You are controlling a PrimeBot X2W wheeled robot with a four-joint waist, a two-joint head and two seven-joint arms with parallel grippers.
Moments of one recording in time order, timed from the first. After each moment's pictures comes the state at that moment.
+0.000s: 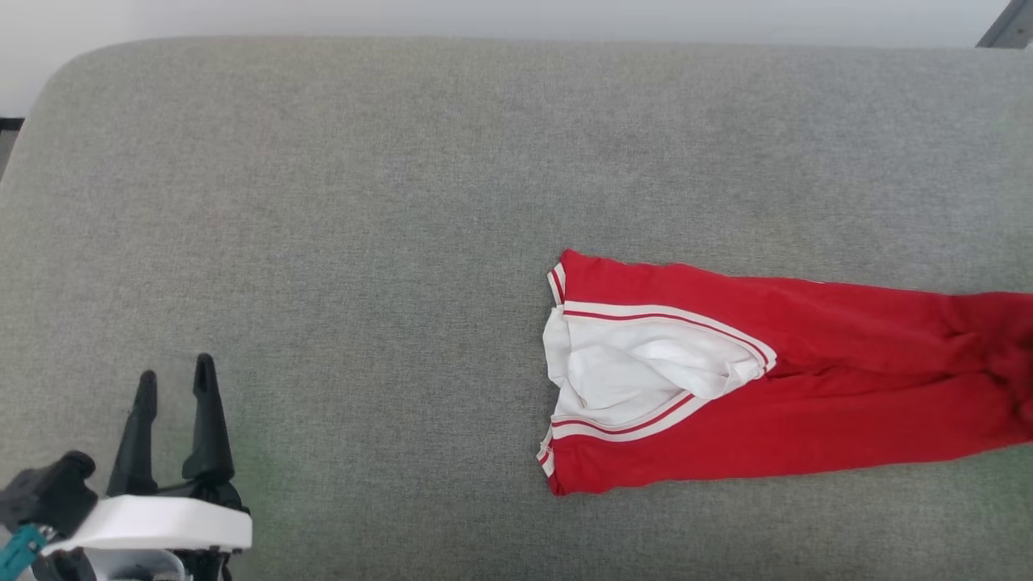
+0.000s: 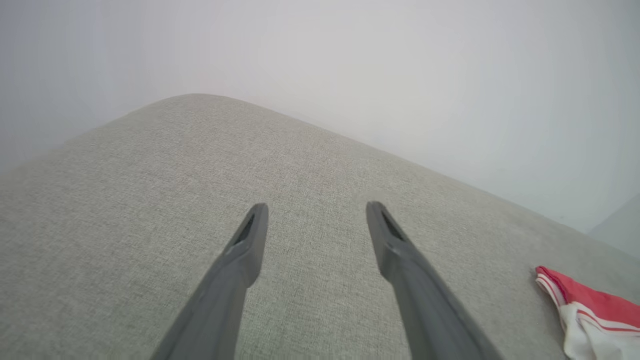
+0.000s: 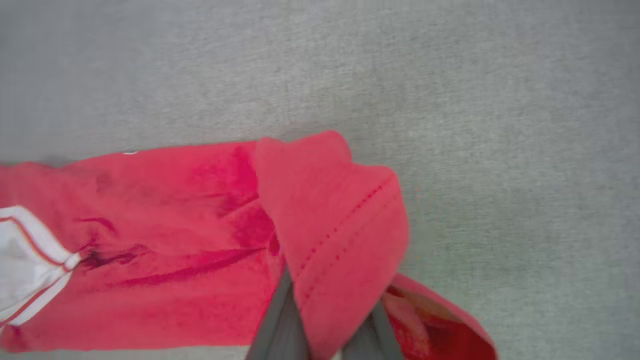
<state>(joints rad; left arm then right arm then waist) -0.05 0.18 0.08 0.17 -0.54 -0.12 -0.26 -0.34 -0.65 -0.13 0.36 0.86 0.13 0.83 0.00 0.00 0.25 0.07</state>
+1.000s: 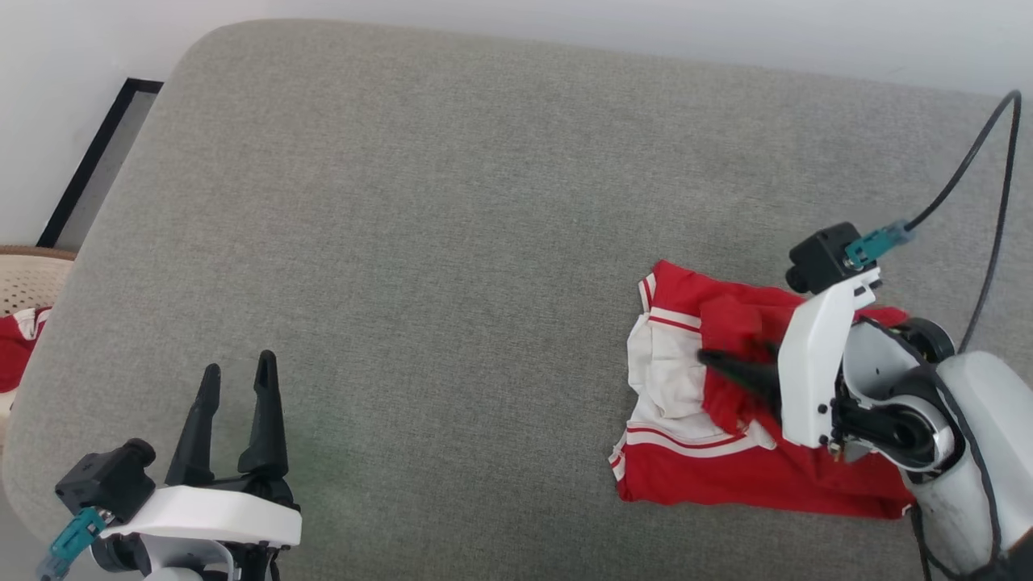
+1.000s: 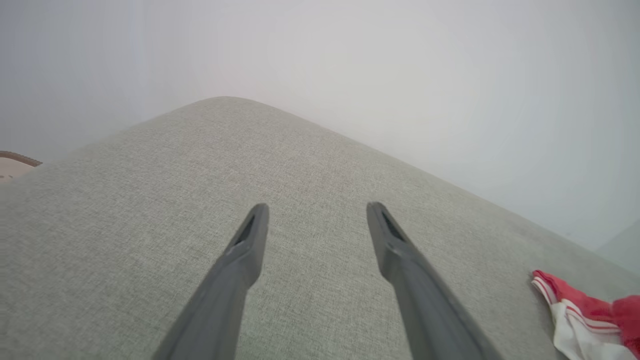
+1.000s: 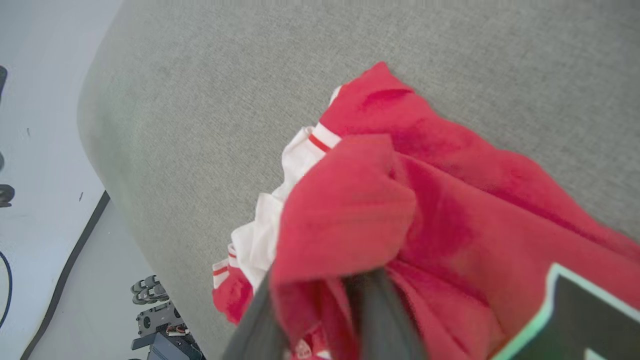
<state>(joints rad) -0.07 0.15 -0.01 0.20 -0.55 -0.13 -0.26 -0.48 -0.43 0.42 0.19 0.87 0.13 0.78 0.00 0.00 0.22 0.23</state>
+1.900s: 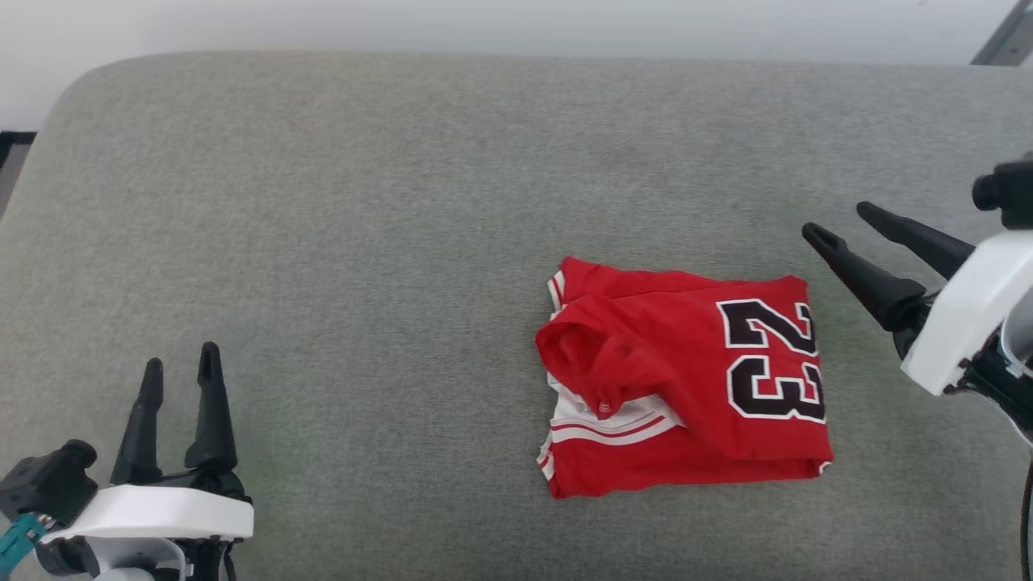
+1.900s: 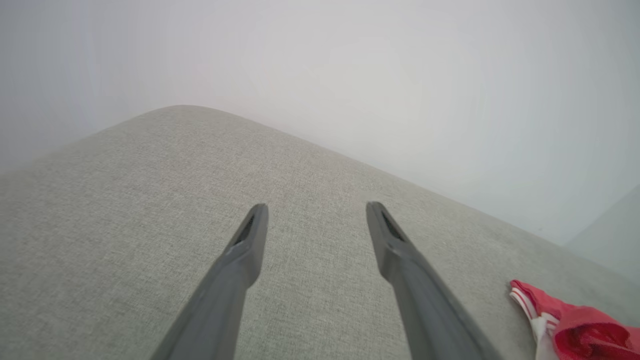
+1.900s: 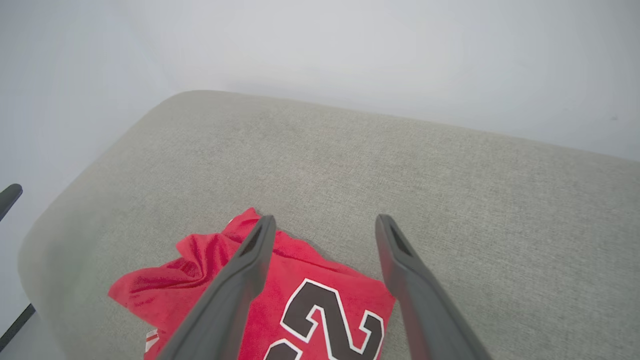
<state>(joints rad) -0.06 0.18 0.06 0.17 -0.57 -0.13 -0.26 -0.44 -0.58 0.25 -0.02 0.88 0.13 0.52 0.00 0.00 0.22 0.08</state>
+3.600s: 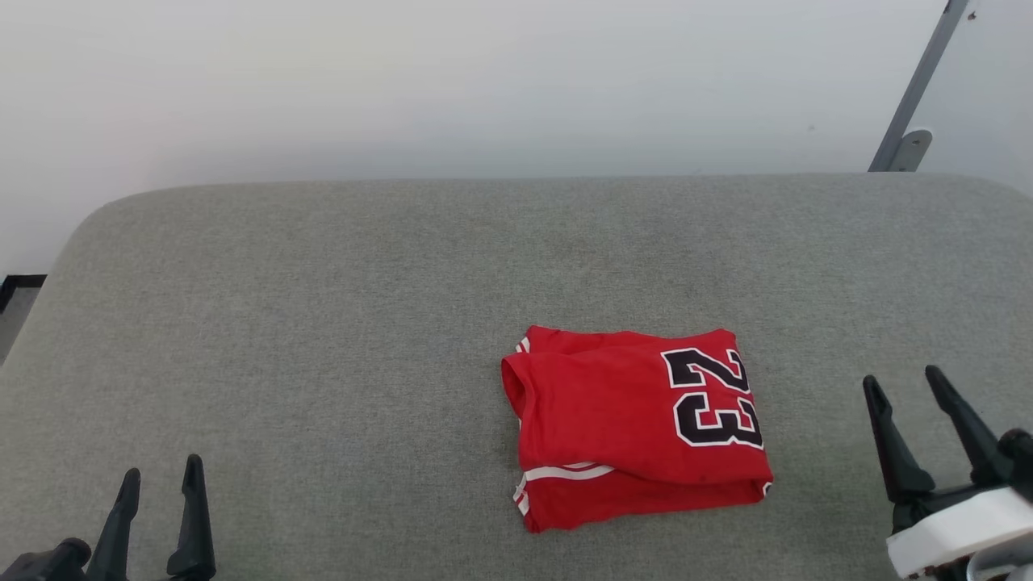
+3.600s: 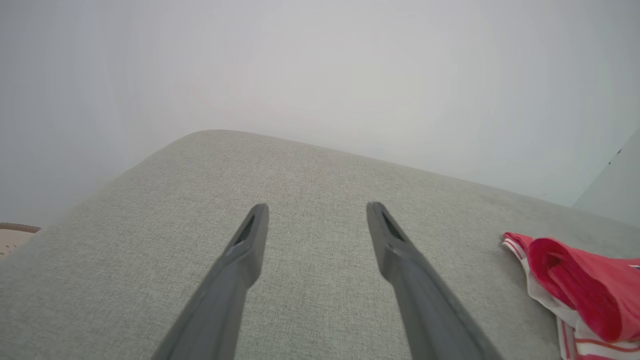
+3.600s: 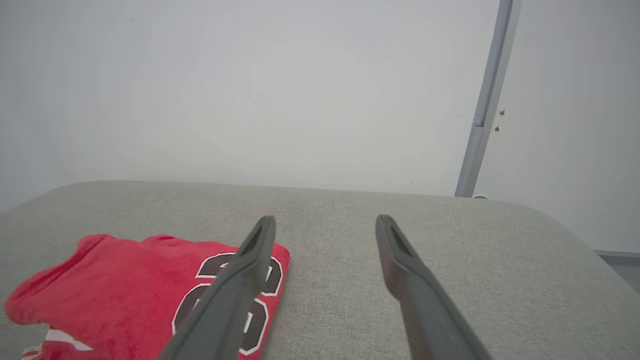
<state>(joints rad) 0.13 0.22 0.11 0.18 -0.44 -0.13 -0.26 -0.02 -0.39 0.09 0.20 0.45 0.13 -0.26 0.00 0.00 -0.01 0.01</state>
